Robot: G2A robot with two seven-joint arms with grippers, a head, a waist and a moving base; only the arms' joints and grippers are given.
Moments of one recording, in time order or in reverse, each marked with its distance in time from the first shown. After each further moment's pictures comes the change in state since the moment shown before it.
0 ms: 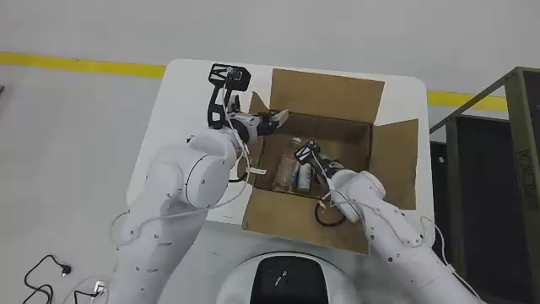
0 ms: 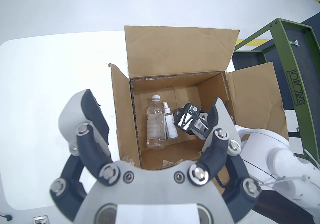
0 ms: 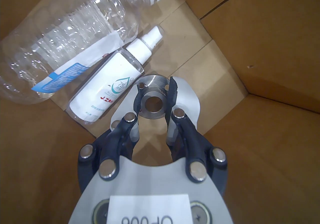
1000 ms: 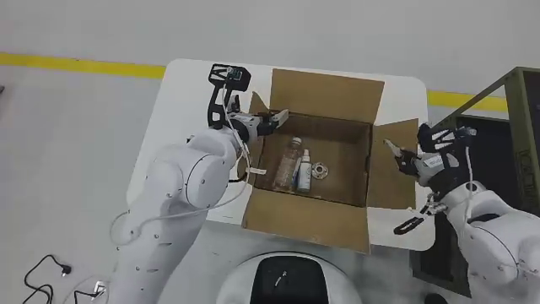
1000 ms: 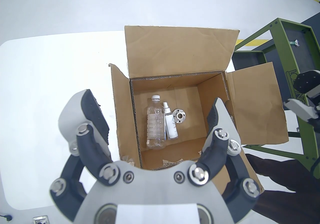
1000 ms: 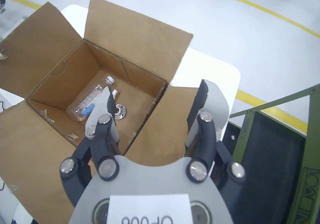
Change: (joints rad) left arm 0.000 0.000 0.000 0.000 0.000 0.000 0.000; right arm -0.584 0.091 0.876 -0.826 0.349 -0.169 -0.133
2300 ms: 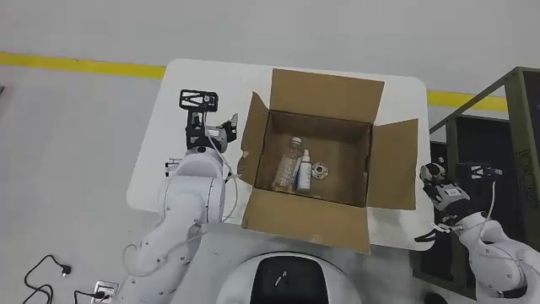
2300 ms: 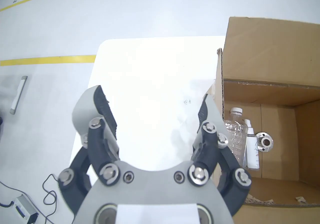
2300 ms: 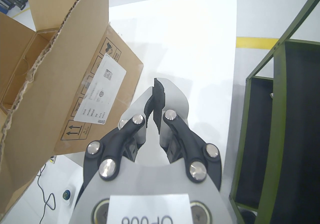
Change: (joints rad) left arm 0.208 0.010 -0.018 0.039 0.496 0.065 0.181; right arm -0.095 -0.008 0.072 0.438 0.227 -0.119 -0.316
